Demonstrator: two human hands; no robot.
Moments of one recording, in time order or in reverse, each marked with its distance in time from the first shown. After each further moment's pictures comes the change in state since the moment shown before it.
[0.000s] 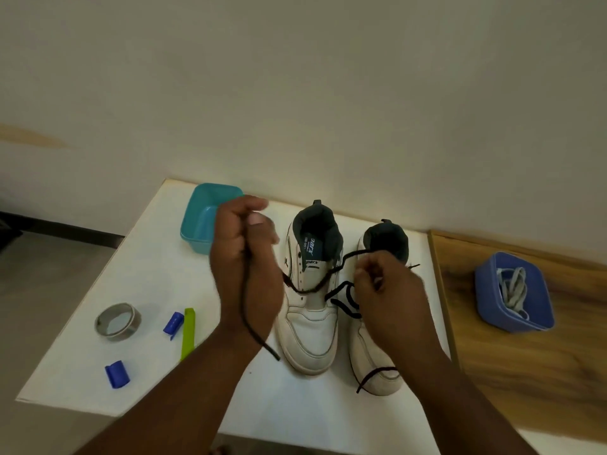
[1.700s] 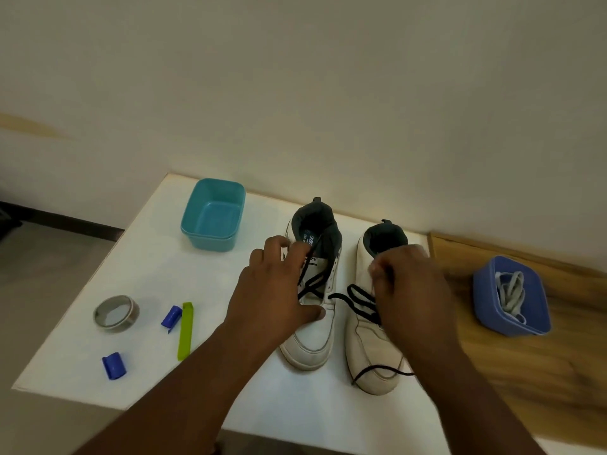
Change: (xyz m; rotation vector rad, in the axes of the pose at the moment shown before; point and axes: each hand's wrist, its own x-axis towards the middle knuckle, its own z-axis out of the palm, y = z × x) left_hand -0.018 -0.050 -0.011 1.052 -0.792 0.054; right_hand 0.014 0.017 -0.013 -0.332 0.086 -0.190
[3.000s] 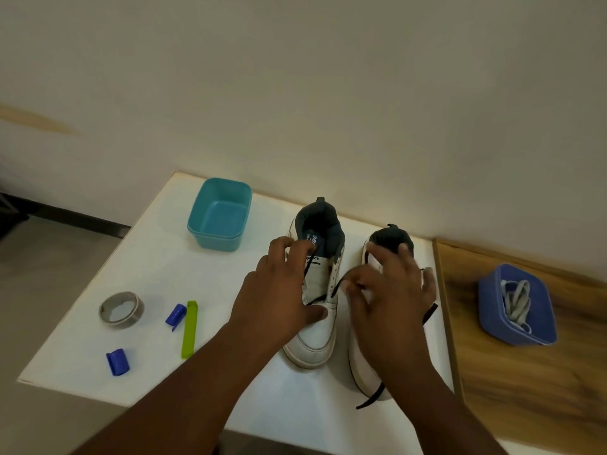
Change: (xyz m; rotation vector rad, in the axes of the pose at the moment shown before) left_hand 0.002 -0.004 0.009 -0.108 0.010 -0.024; right_hand -0.022 -0.024 0.019 0.080 0.118 -0.035
